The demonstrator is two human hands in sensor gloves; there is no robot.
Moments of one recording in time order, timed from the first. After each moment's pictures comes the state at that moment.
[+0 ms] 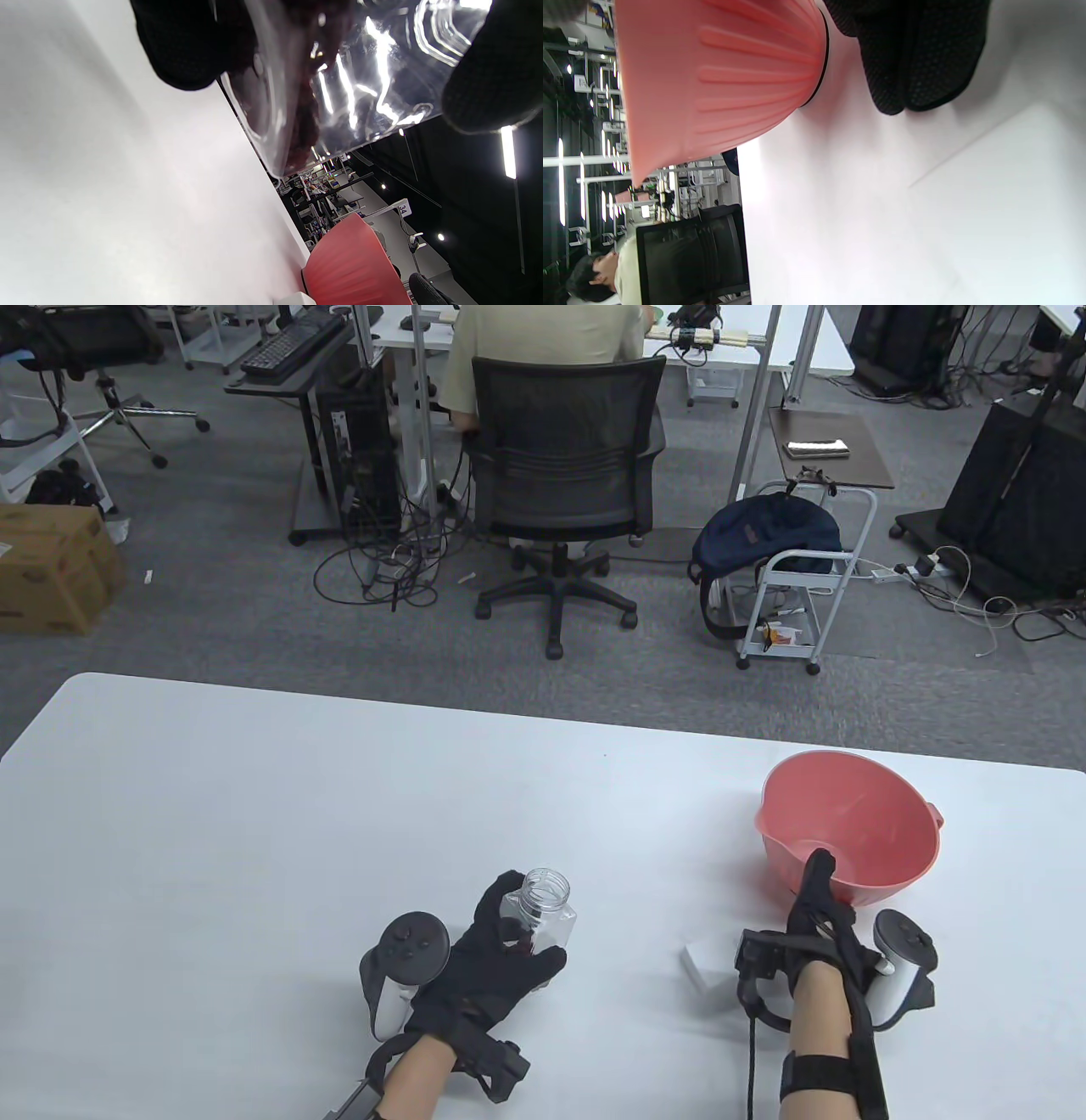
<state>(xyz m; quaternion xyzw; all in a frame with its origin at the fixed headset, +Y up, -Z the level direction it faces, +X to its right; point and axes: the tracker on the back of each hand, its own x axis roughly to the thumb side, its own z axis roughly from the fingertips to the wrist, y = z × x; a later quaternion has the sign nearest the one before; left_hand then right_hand) -0.130 -0.766 -0.361 -0.05 -0.10 0.53 0.84 0.302 -0.772 -0.376 -0.43 0.02 0.62 0.65</state>
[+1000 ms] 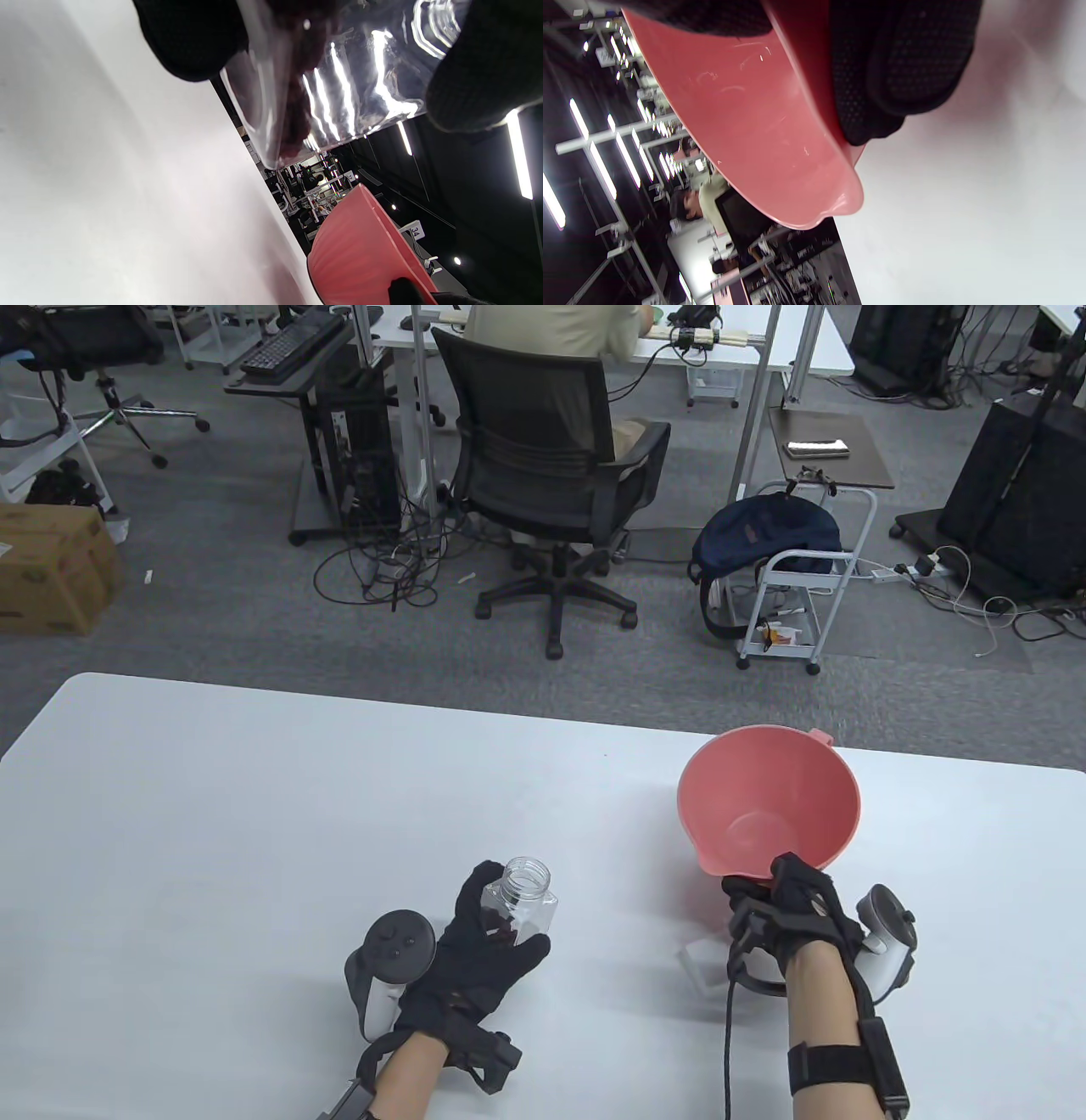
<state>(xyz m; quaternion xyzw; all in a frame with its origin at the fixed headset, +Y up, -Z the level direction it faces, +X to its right) -0.145 -0.756 -0.359 -0.02 -0.06 0.53 0.84 0.268 -0.736 -0.396 -0.28 0.07 0.58 0.76</state>
